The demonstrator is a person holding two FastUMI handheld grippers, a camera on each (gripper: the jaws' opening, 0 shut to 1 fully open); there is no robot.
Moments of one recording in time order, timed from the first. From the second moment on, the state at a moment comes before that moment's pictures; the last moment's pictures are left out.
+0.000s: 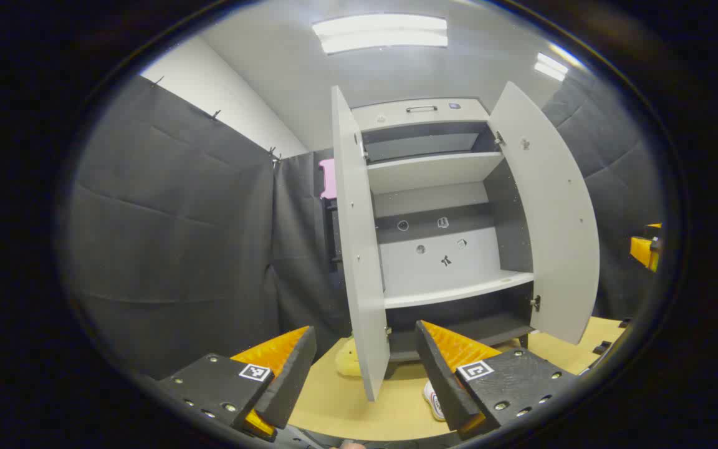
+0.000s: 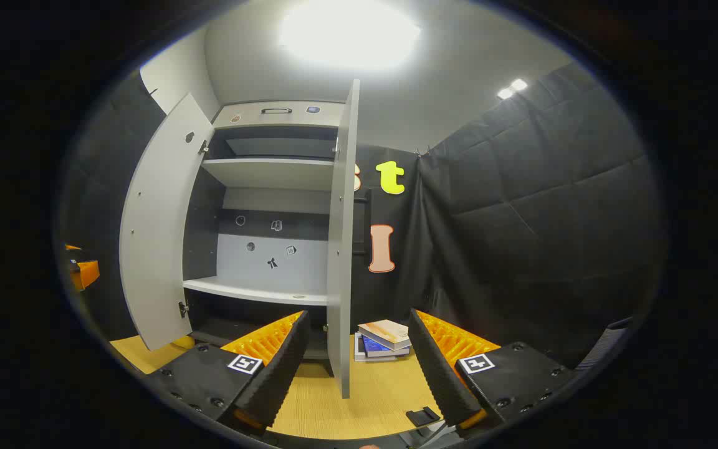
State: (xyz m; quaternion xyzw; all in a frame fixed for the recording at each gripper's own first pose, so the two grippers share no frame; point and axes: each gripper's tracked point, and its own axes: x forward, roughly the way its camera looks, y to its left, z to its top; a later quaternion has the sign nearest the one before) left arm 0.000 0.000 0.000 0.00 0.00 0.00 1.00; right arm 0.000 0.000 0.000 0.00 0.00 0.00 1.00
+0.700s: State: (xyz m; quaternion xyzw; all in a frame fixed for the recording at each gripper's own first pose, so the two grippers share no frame) left arm -0.004 0.002 0.010 0.01 -0.01 0.00 1.00; right arm -0.005 0.002 0.008 0.01 -0.01 -0.01 1.00
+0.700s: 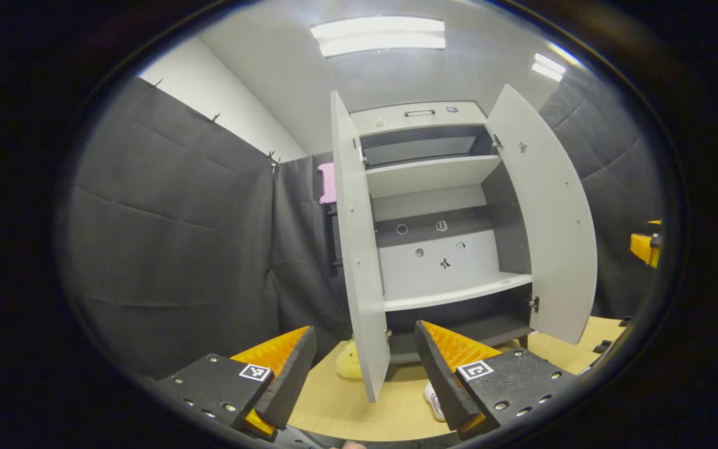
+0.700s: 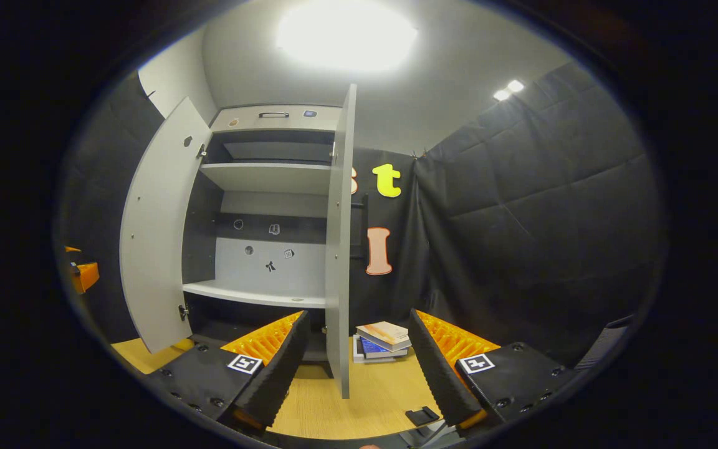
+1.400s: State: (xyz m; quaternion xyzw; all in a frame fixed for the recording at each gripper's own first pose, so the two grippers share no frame) left arm 0.011 0.021 0.000 0.02 0.00 0.02 1.00; right arm 0.053 0.083 -0.007 0.01 0.02 0.07 1.00
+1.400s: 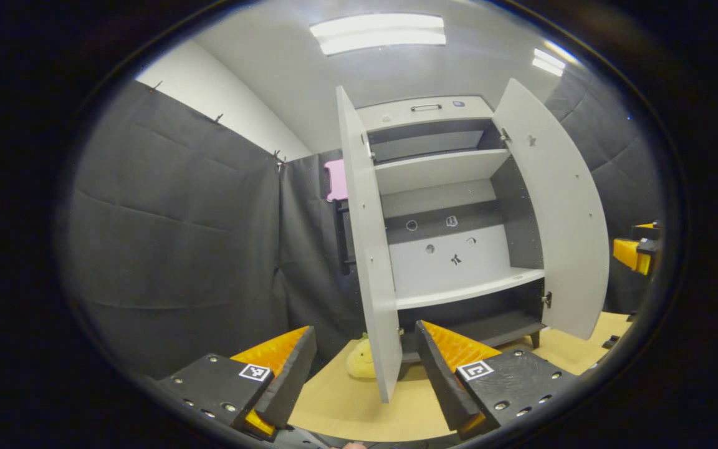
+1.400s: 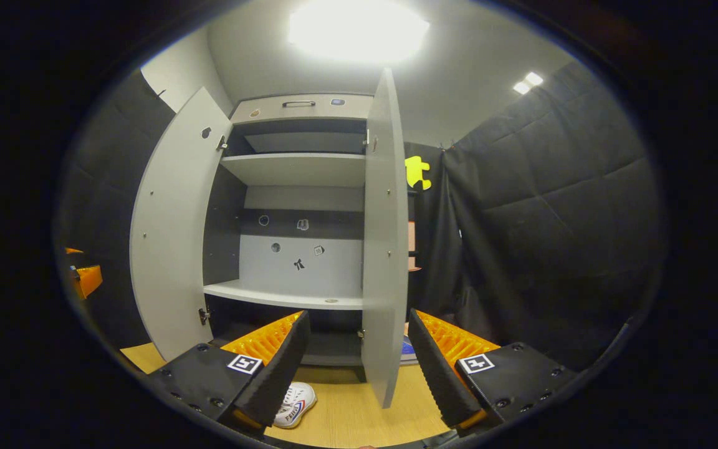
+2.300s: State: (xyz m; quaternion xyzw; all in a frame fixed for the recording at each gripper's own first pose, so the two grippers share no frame) left arm 0.025 0.073 -0.027 0.04 0.04 0.11 0.99; right arm 0.145 0.230 -0.179 0.00 0.22 0.19 0.96
